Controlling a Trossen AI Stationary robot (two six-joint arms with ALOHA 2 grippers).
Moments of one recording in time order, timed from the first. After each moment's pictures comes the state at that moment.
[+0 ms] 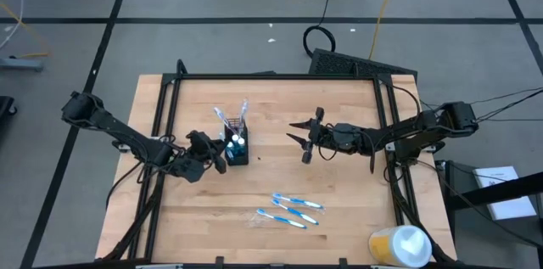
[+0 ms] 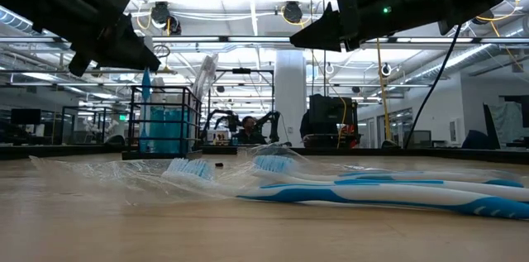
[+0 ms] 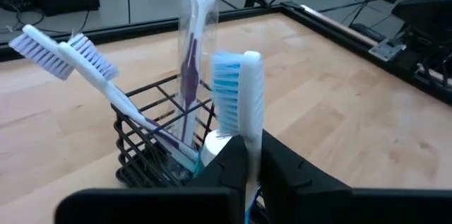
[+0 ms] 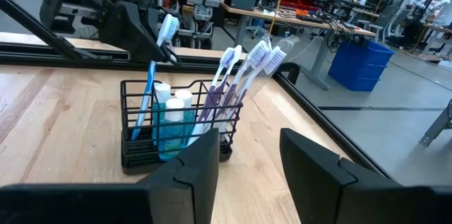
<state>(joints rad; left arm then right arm) -0.45 1.10 0.44 -0.02 -0.99 -0.90 0.05 1.41 0.57 0.73 0.36 -0.12</state>
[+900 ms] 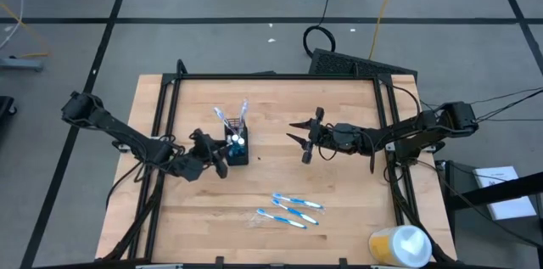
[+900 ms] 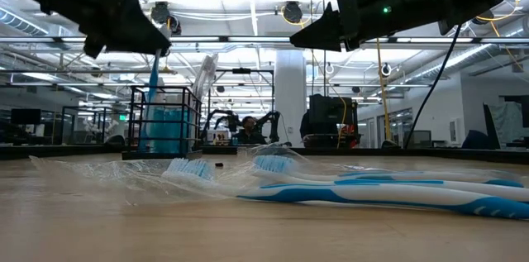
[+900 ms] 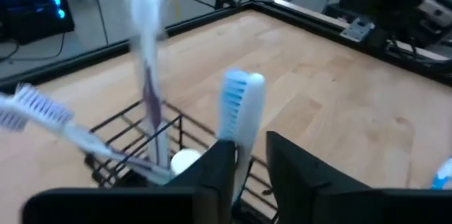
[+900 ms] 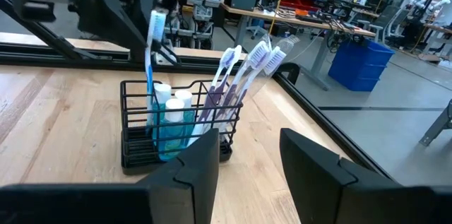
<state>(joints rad) -0.45 1.10 0.50 0.01 -0.92 -0.68 0.05 1.41 0.57 0.73 0.36 -0.12</state>
